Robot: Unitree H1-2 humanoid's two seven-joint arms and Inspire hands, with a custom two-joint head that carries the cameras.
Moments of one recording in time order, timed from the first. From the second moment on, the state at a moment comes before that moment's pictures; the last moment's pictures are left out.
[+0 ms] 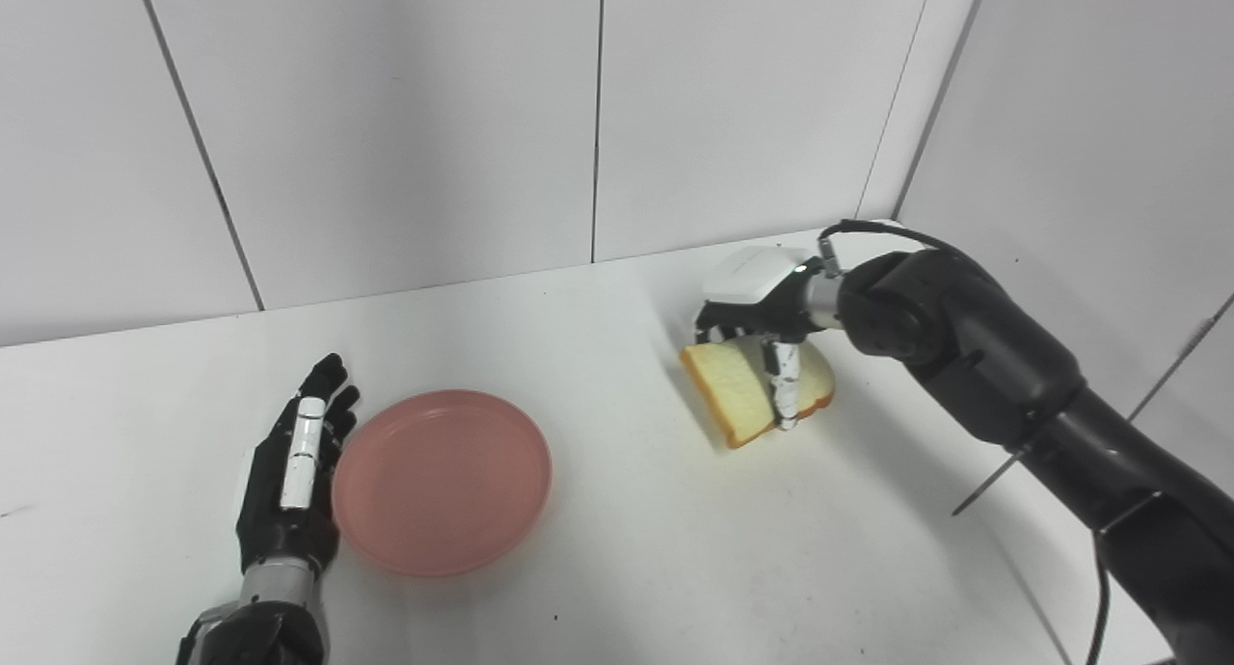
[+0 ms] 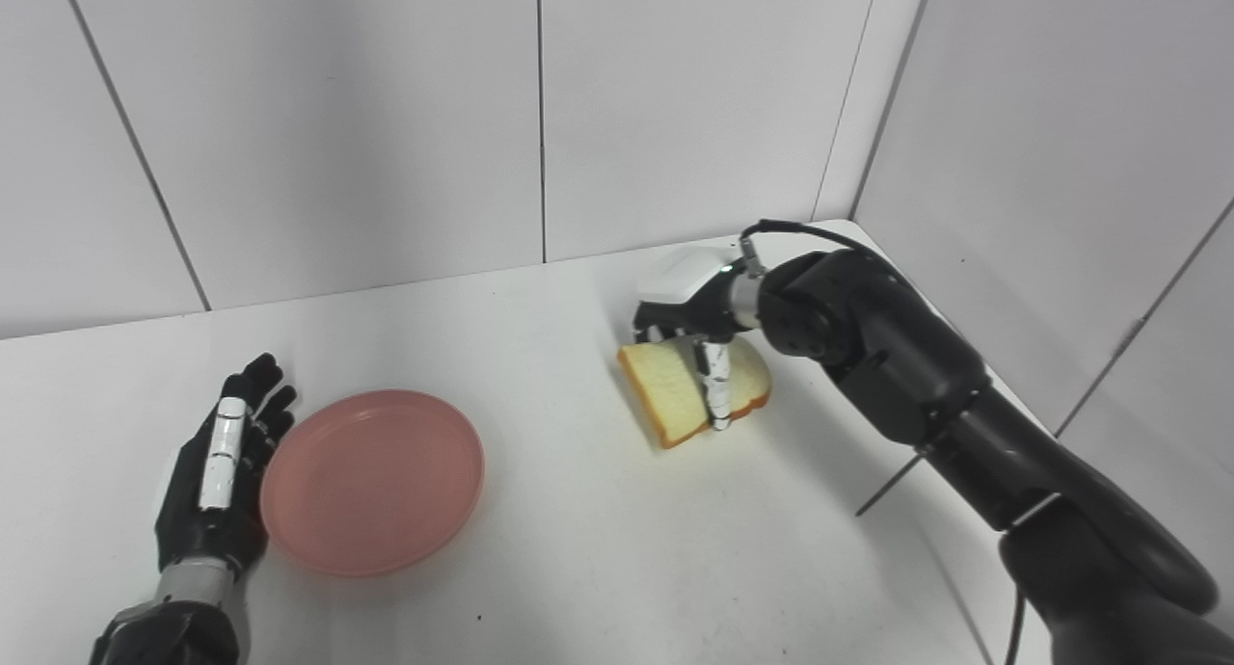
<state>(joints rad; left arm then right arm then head) -0.36 -0.12 0.03 0.27 -0.15 0.07 -0.04 -0.72 -0.79 0.41 0.04 -0.77 -0.04 0.85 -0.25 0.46</state>
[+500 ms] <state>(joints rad) -0.36 -0.16 0.01 0.31 -0.10 0.02 0.00 -0.80 -0.63 0.51 0.02 -0.81 -0.09 0.87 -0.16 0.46</state>
